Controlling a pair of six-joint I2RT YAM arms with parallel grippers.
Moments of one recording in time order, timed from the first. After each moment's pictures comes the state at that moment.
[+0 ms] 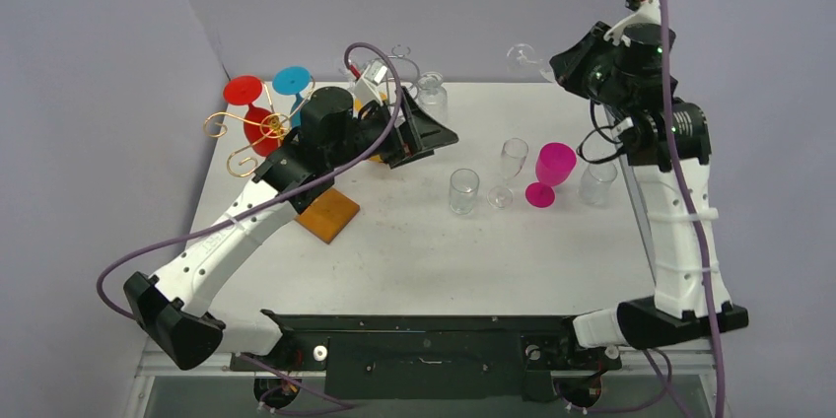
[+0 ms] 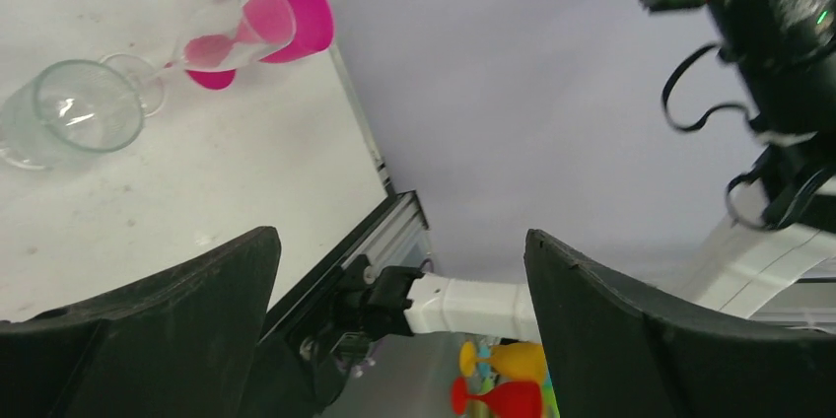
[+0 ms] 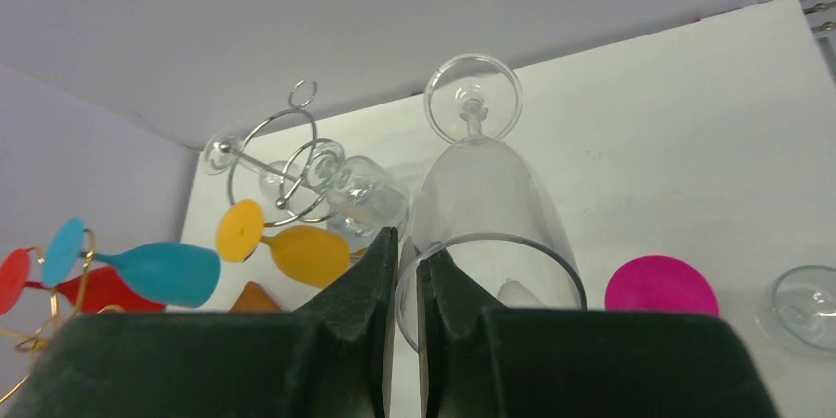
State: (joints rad) left arm -0.67 1.34 1.43 -0.26 0.38 -1.05; right arm 0.21 1.33 1.90 -0.79 0.01 0.52
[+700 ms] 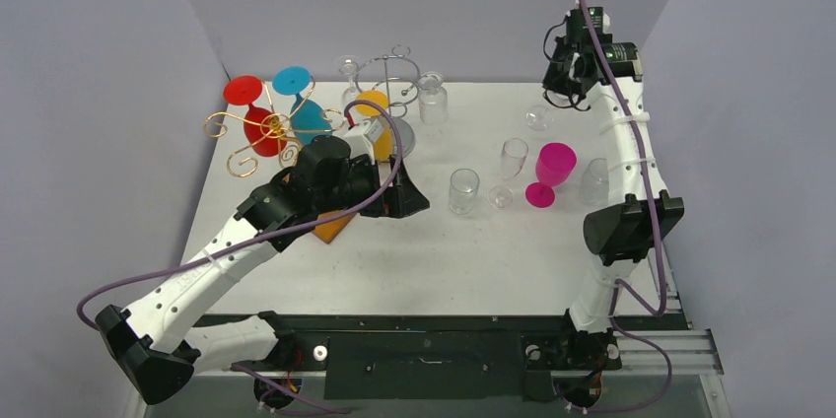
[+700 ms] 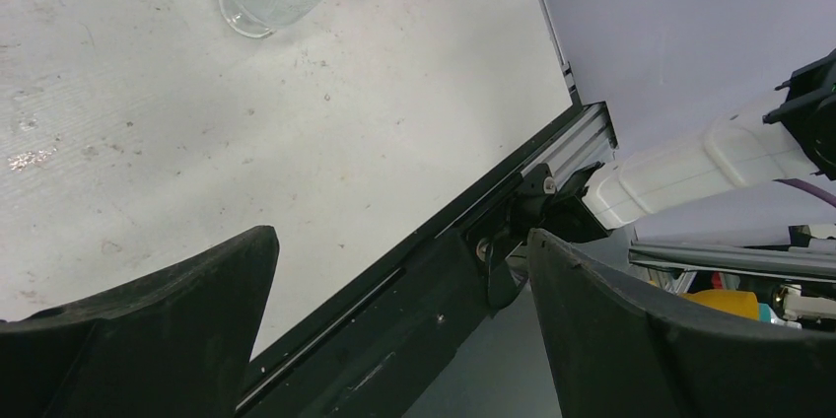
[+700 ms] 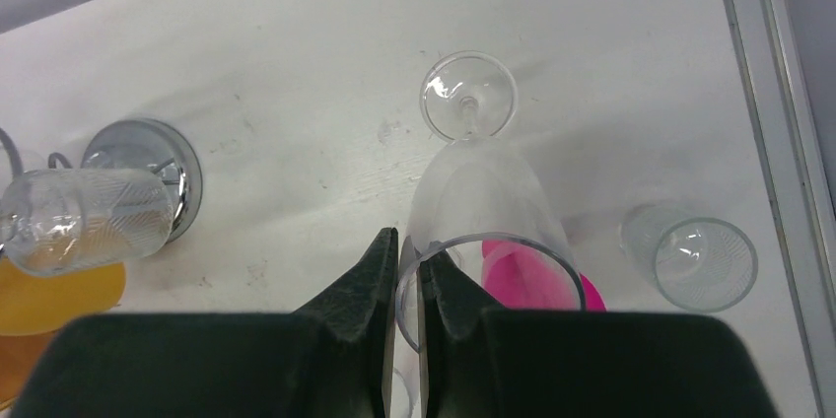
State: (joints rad) left arm -0.75 1.12 1.19 -0.57 0.21 -0.69; right arm 0.13 1.89 2.26 -1.12 0.14 0.38
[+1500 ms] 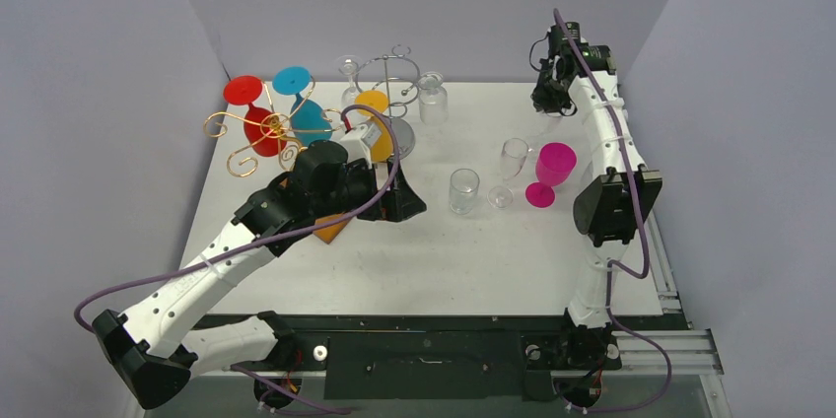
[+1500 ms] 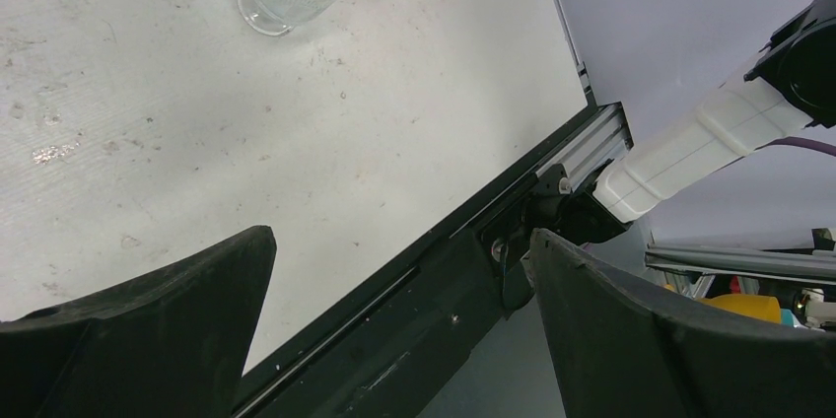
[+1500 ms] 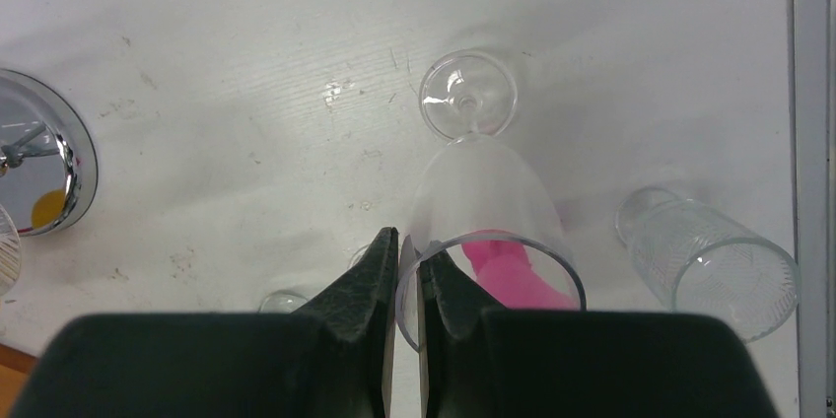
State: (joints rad) left arm -0.75 1.09 1.15 -0.56 0.19 -0.67; right arm 0.11 2.07 2.26 -1.17 0.12 0.33
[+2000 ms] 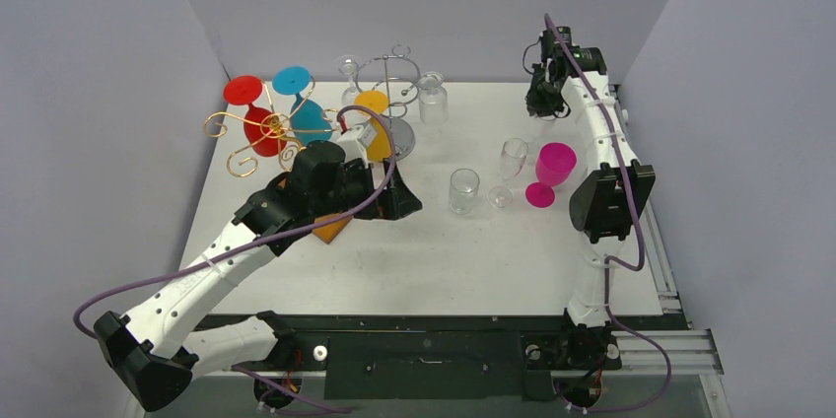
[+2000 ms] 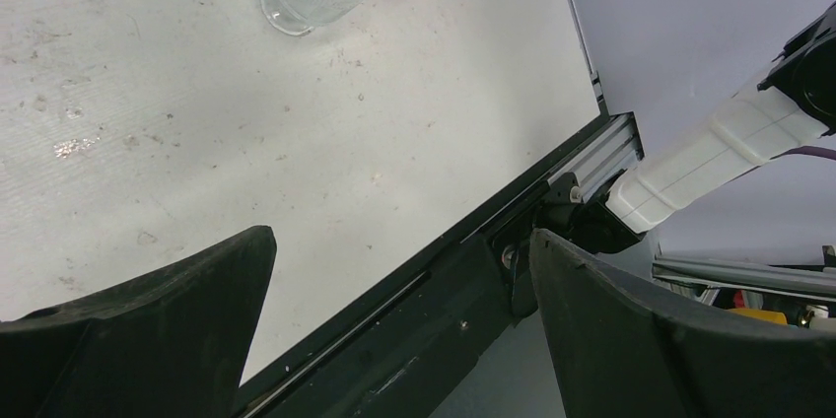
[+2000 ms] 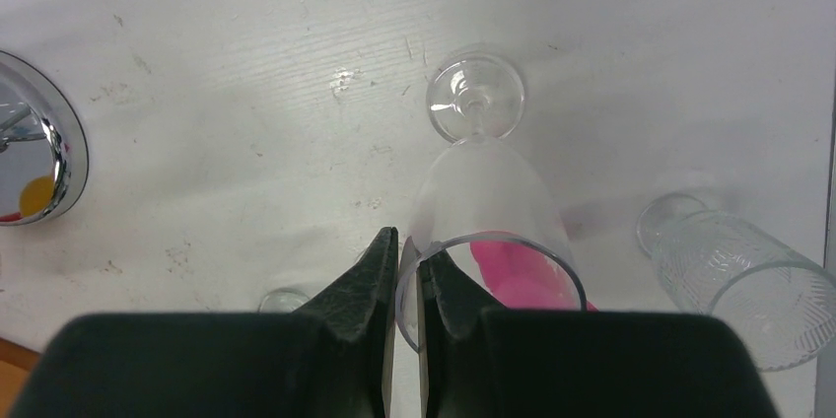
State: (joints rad) left arm -0.71 1.08 1.12 -0.55 0.19 -0.67; right arm 0.12 2.12 2.26 -1.16 0.10 0.33
